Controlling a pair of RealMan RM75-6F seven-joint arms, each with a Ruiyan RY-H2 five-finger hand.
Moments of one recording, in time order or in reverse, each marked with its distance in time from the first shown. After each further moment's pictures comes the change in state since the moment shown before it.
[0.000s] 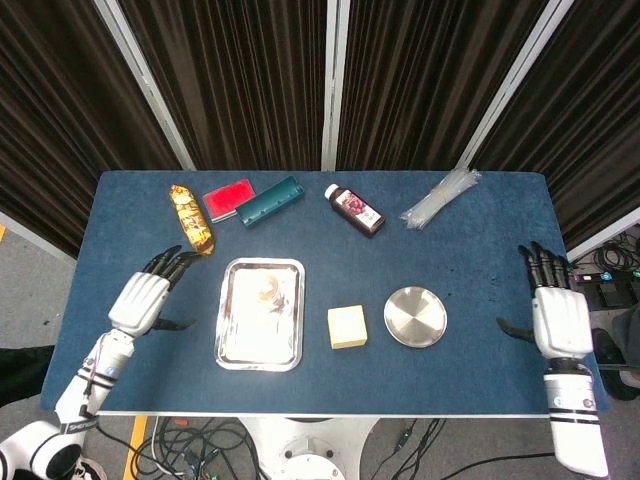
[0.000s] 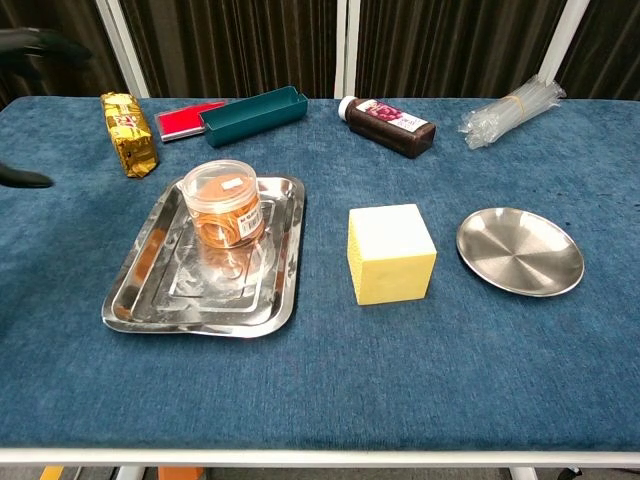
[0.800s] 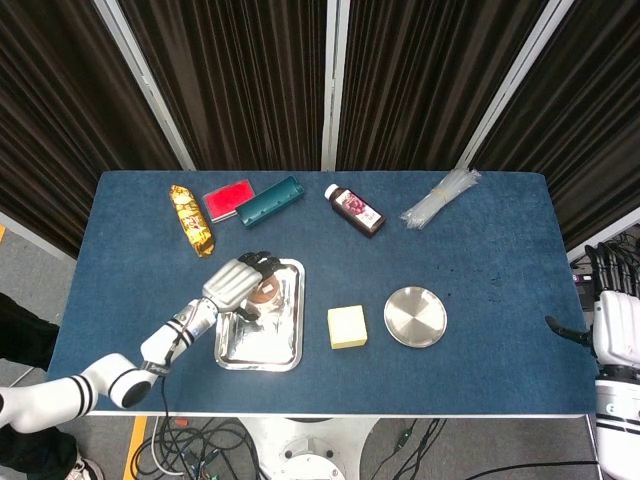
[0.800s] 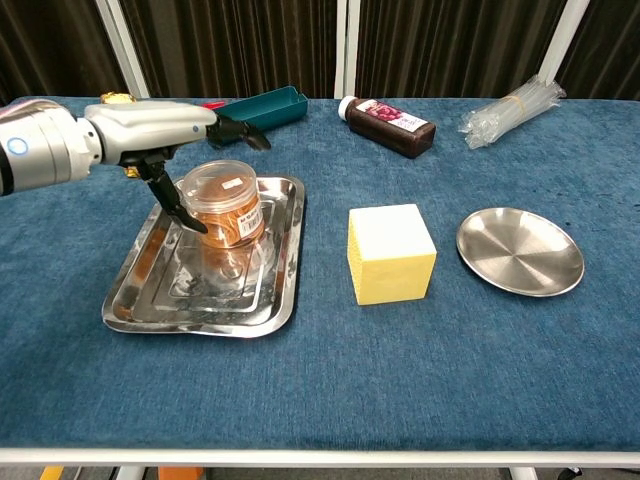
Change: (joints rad) left arm -0.361 -0.218 -0.006 0.247 -0.101 -0.377 0.099; right arm -0.107 0.059 0.070 0.105 0.008 -0.030 0.173
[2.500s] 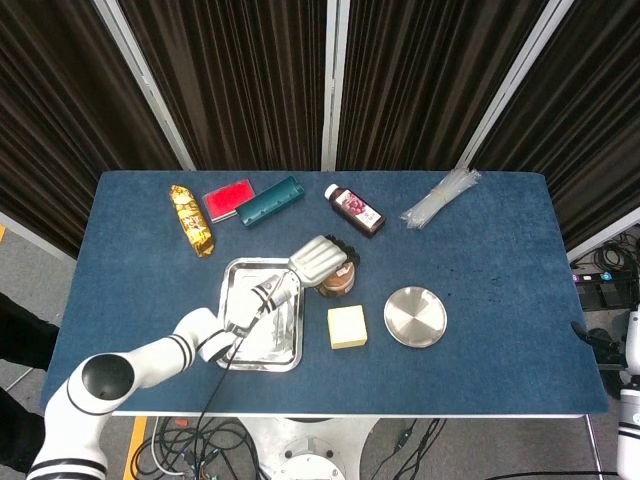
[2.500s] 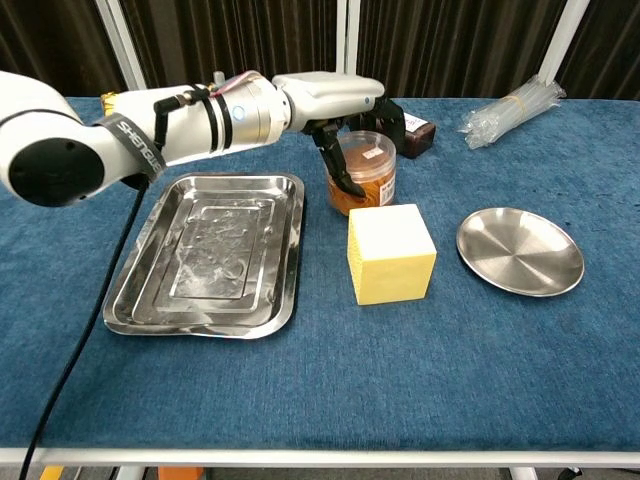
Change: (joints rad) left arm -0.403 -0.367 -0.028 0.553 0.111 -0.042 -0.329; right arm -0.094 -0.015 0.063 0.088 0.012 -0.028 0.144
